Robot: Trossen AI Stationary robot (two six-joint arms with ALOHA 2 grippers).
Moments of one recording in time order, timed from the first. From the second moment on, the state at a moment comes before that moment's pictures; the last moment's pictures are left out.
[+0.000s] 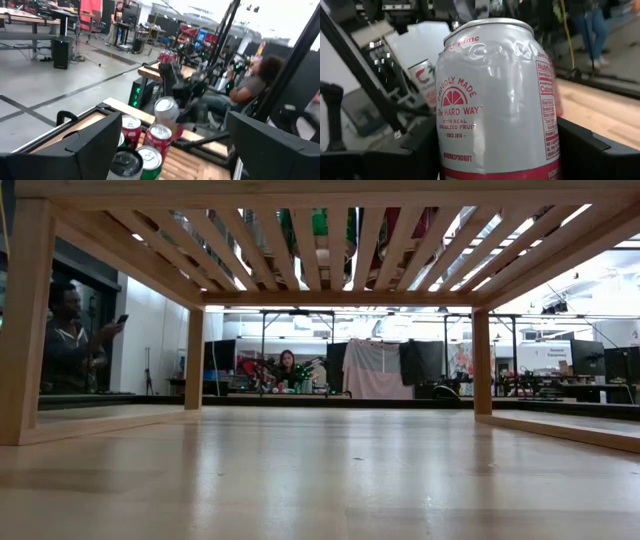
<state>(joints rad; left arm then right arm) -0.75 1.05 1.29 -0.24 -1.07 -0.30 0.60 0.74 0.42 0.38 0.83 0.39</state>
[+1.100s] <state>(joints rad) -0.74 1.06 1.29 -0.13 -1.14 -0.31 0.39 0.77 0.14 0.82 0.72 0.23</state>
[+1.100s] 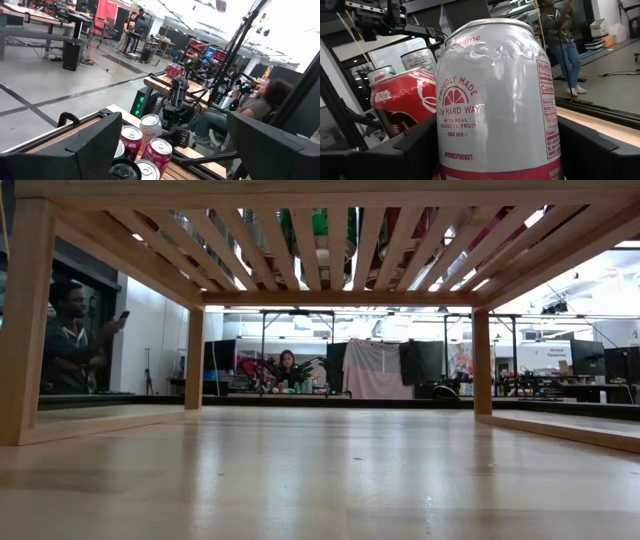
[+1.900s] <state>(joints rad) -0.36 1.43 1.57 -0.18 -0.69 -0.23 0.39 0.80 0.14 0.81 0.68 0.17</state>
